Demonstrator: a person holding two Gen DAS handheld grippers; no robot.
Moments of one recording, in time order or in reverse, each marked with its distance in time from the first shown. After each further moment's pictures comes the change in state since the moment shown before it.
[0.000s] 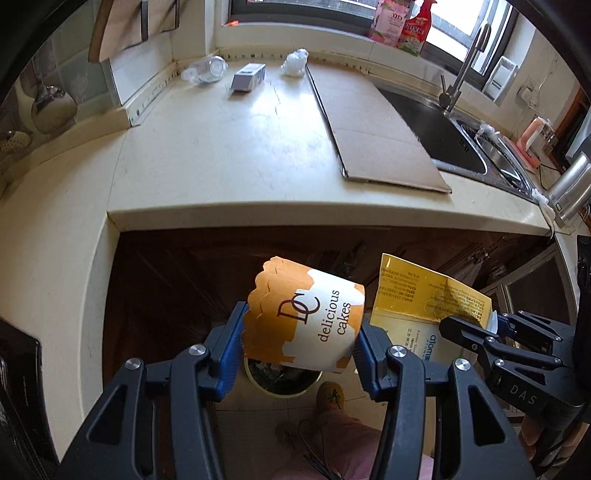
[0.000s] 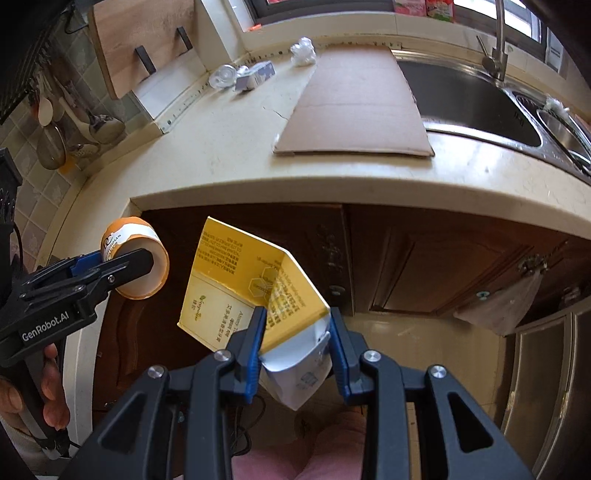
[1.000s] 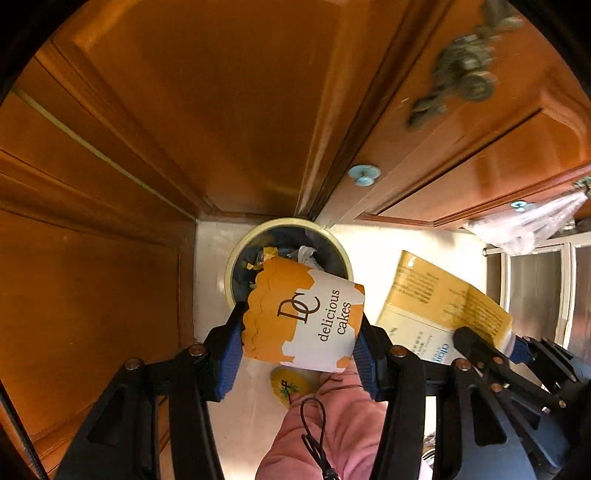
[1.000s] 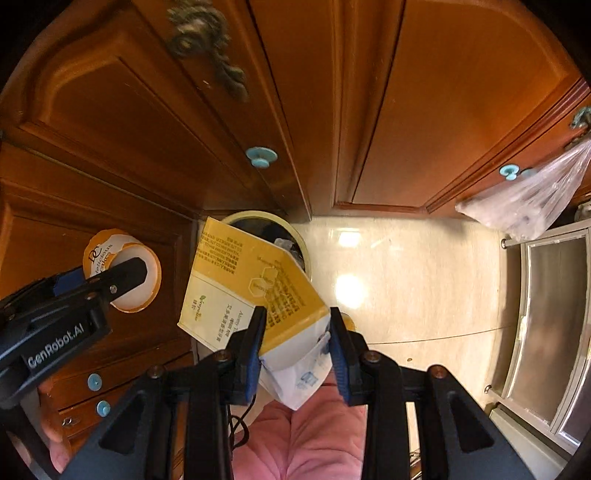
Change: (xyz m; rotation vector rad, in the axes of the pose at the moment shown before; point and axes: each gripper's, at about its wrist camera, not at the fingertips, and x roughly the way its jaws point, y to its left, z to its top) left arm 0.269 -0.001 -0.106 -0.106 0.378 0.083; right arm 0.217 -0.071 -0.100 0.141 0.329 -0.162
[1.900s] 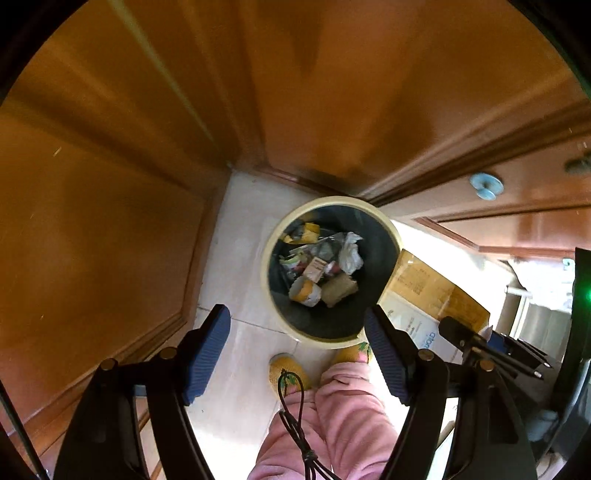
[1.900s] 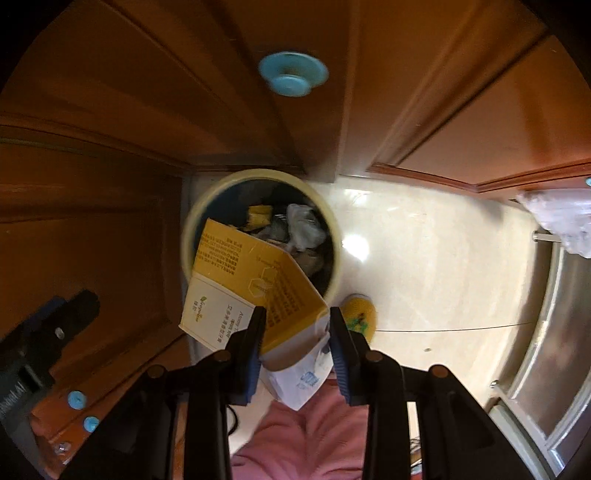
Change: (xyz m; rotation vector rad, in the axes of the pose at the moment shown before) left arm 0.074 0.089 -0.007 -0.268 0.103 0.028; right arm 0.124 0.040 0.038 -0.047 0.214 0.033
